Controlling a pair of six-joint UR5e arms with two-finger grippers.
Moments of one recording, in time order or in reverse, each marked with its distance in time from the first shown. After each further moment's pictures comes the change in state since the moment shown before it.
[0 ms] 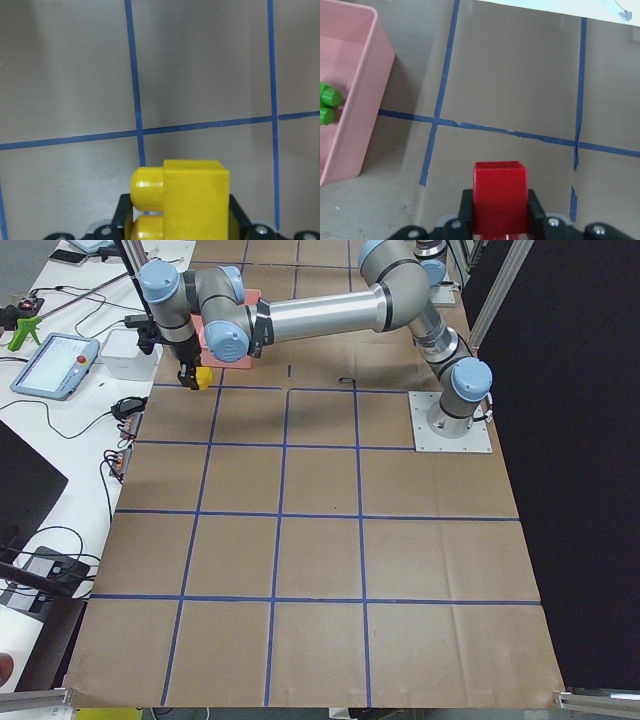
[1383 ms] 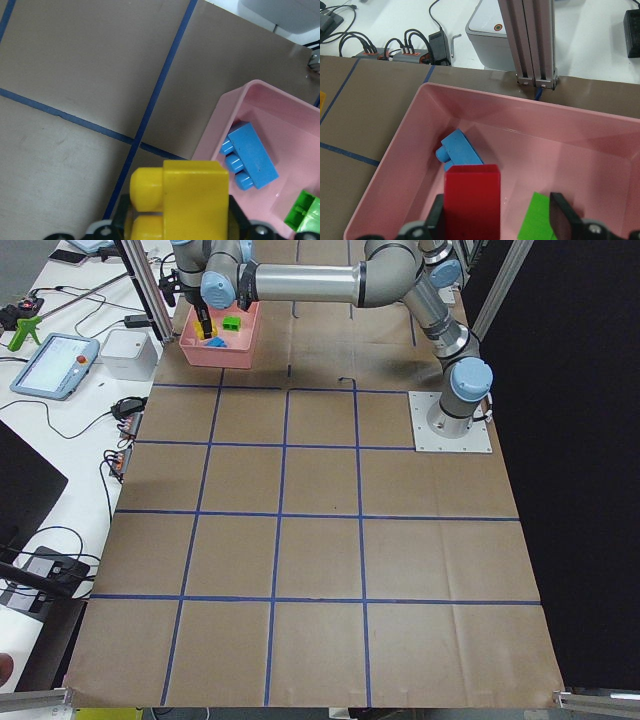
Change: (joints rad) left arm -0.278 -0.061 -0.004 0.152 0.063 -0.627; right arm 0.307 0.259 -0.182 -0.308 0.246 0.359
